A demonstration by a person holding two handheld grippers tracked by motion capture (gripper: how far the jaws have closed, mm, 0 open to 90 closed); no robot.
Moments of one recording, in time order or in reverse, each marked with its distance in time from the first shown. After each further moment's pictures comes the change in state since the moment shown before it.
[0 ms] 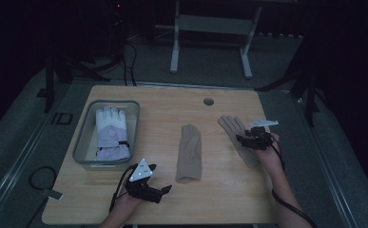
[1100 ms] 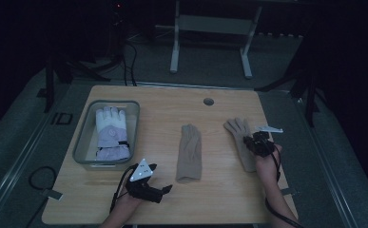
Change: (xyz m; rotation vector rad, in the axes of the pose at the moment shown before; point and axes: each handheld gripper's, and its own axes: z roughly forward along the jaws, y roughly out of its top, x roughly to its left) left arm -0.002 0.001 0.001 -0.004 0.002 -0.001; right arm 0.021 -0.014 -0.021 -0.017 -0.156 0.239
